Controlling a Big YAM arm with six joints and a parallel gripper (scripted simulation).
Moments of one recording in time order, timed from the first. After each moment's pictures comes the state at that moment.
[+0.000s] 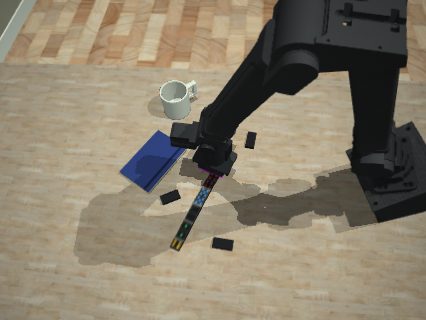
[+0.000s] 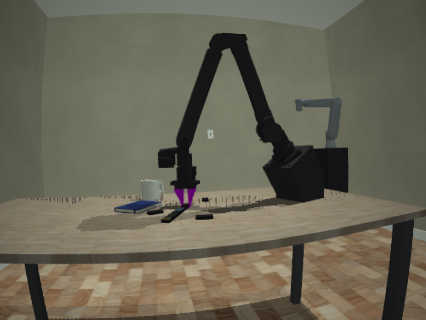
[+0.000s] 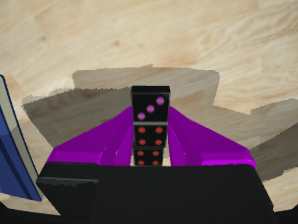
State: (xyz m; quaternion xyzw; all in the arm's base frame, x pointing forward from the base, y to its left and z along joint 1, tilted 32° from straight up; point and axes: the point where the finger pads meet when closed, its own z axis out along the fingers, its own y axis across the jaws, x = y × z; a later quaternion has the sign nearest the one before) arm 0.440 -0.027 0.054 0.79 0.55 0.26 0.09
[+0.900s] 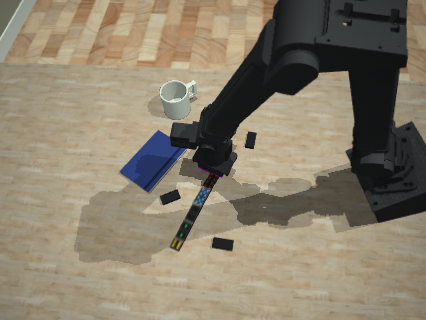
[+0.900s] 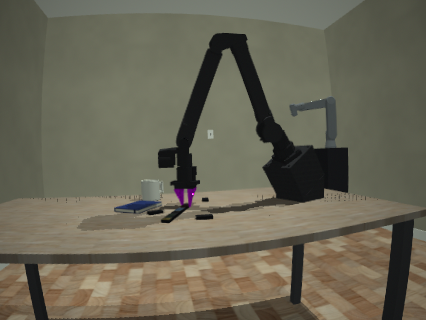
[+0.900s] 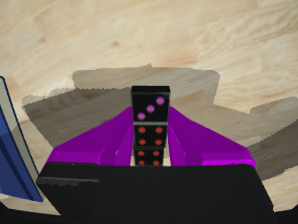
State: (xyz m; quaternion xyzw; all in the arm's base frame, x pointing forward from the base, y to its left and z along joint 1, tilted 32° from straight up) arm 0.440 -0.027 0.054 0.79 0.55 0.26 0.08
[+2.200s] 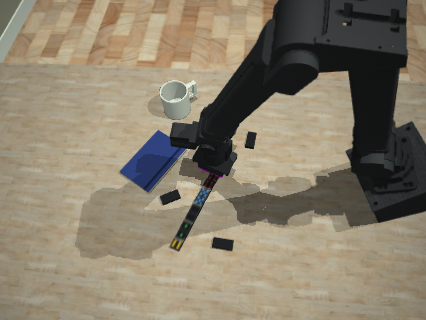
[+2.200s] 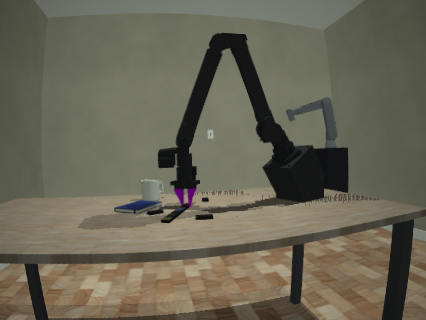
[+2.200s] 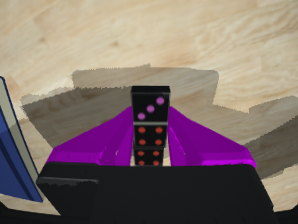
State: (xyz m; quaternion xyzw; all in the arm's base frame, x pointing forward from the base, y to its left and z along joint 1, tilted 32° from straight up) arm 0.439 -0.027 0.054 0.79 0.55 0.26 0.08
